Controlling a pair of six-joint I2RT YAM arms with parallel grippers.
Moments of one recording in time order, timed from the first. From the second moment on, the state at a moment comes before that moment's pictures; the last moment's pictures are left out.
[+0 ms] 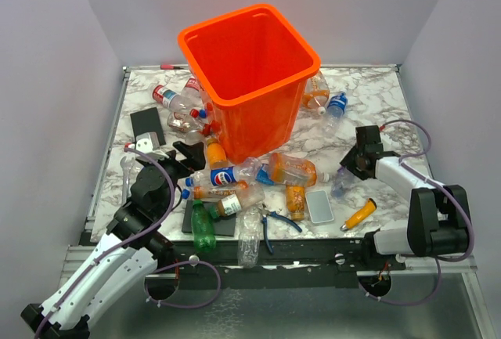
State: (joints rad) left arm -0.63 0.45 0.53 -0.19 -0.53 -0.58; right arm 0.08 1.37 0.65 -0.30 0.22 0.70
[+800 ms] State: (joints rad) left arm -0.68 0.97 0.96 0.24 0.25 -0.67; right arm 0.08 0.61 0.85 0.00 -0.47 0.68
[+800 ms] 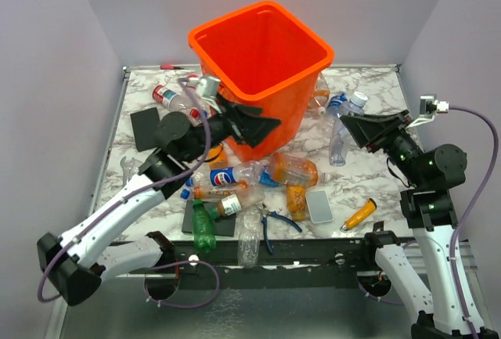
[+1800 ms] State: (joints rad) left arm -1.05 1.19 1.20 0.33 0.31 -0.59; right arm 0.09 0.72 0.82 0.78 -0.77 1.24
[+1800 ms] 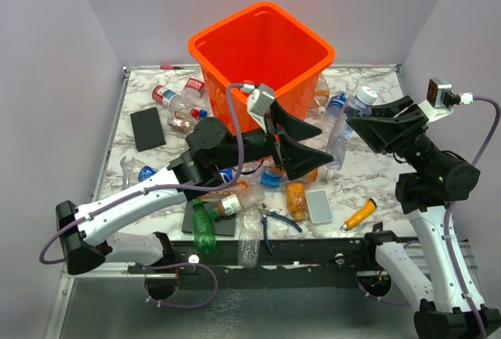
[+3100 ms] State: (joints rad) left arm -1.19 1.24 1.26 0.25 0.19 -0.43; right arm 0.13 0.73 1.22 0.31 -0.79 0.97
